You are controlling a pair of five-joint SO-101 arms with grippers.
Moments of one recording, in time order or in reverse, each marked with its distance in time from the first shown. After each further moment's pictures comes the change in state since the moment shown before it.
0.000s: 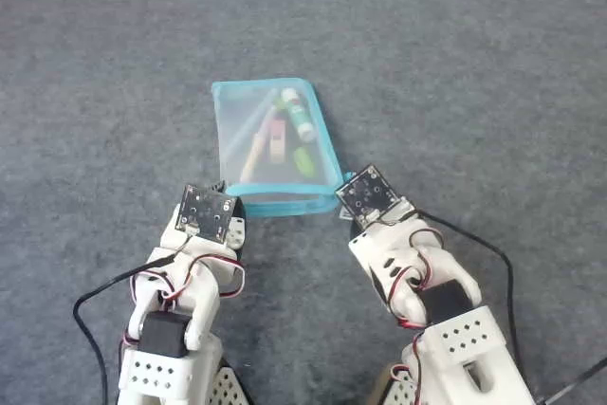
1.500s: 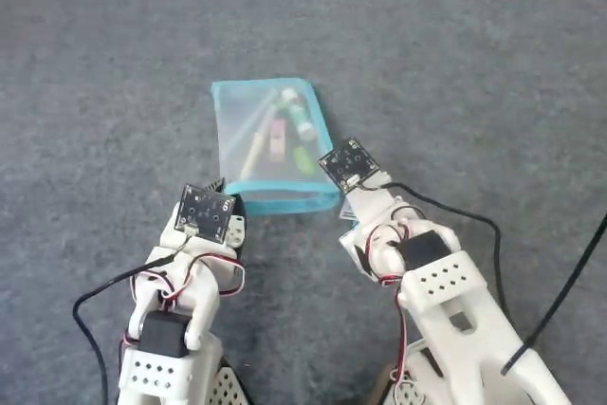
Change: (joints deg) left arm 0.1 0.0 0.0 -1.4 0.0; right arm -1.6 26.5 -17.7 10.3 -5.7
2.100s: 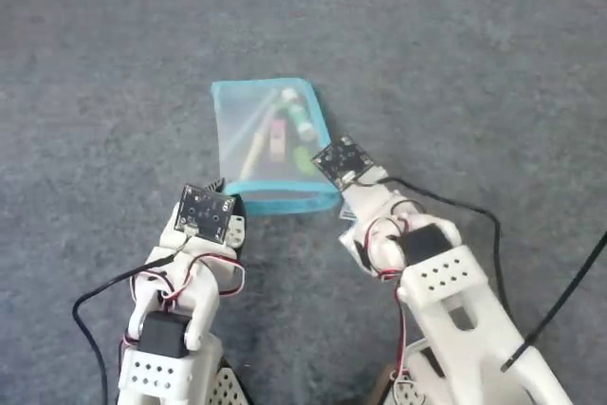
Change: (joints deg) left arm 0.0 0.0 0.0 0.0 0.0; right arm -0.1 0.5 -3.3 3.9 1.7
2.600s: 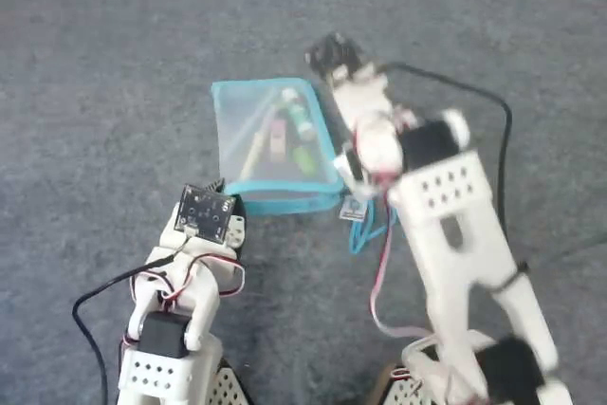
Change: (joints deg) left arm 0.0 0.0 0.0 0.0 0.0; right arm 1.6 20.0 -44.7 26.6 2.5
